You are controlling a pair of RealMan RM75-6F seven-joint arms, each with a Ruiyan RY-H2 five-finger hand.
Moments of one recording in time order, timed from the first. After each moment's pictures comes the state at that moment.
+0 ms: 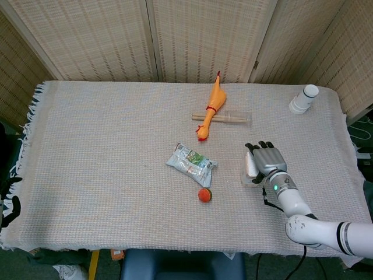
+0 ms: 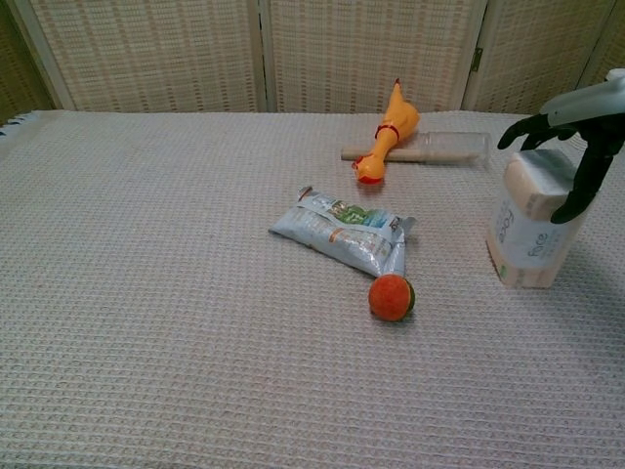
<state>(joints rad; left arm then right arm) -0.07 -1.01 -0.10 -1.76 1.35 1.49 0.08 1.00 -1.09 0.05 -1.90 -0.27 0.92 -0.65</state>
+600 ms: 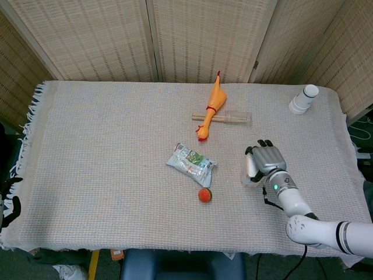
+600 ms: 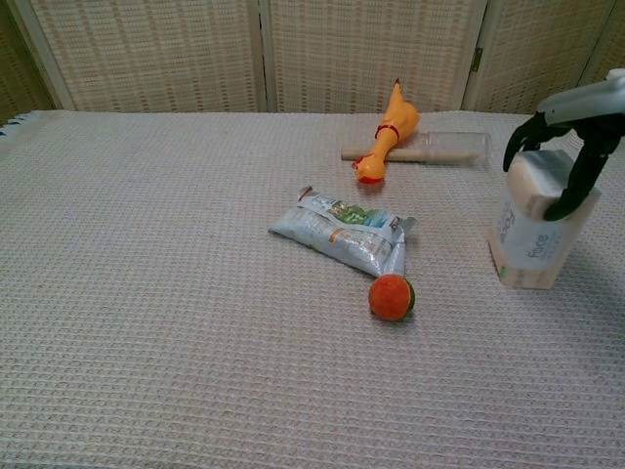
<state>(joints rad) -0.07 -1.02 -0.10 -1.76 1.35 1.49 0.08 0.99 -1.10 0.03 -1.87 -0.33 0.93 -0.61</state>
